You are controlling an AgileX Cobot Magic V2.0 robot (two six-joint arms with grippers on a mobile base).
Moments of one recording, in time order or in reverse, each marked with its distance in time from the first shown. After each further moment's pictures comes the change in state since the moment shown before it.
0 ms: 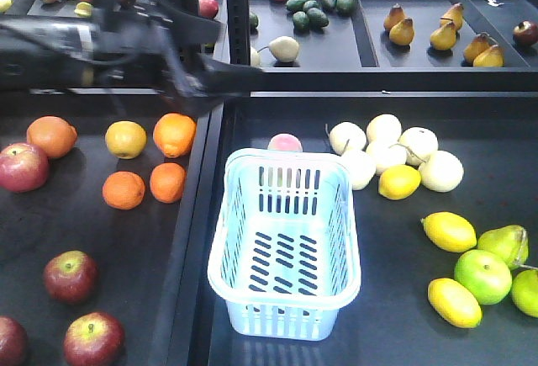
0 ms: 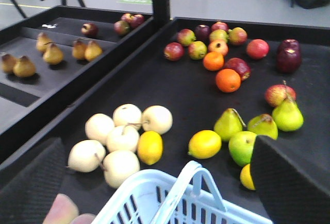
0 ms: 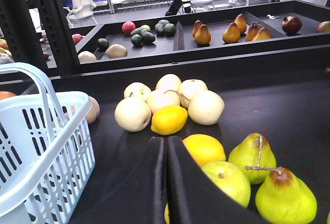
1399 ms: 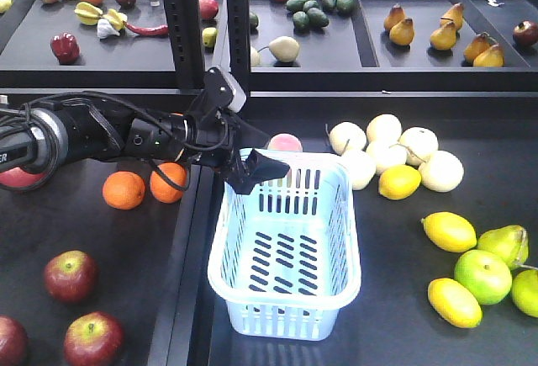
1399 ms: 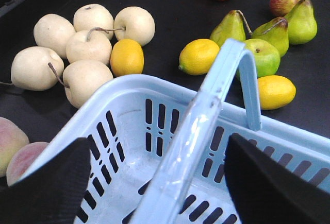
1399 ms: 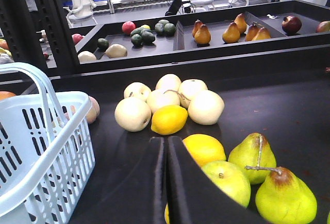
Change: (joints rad) left arm -0.045 0.392 -0.053 0.001 0.031 0.151; right arm 0.000 0.000 0.000 0.000 0.000 0.000
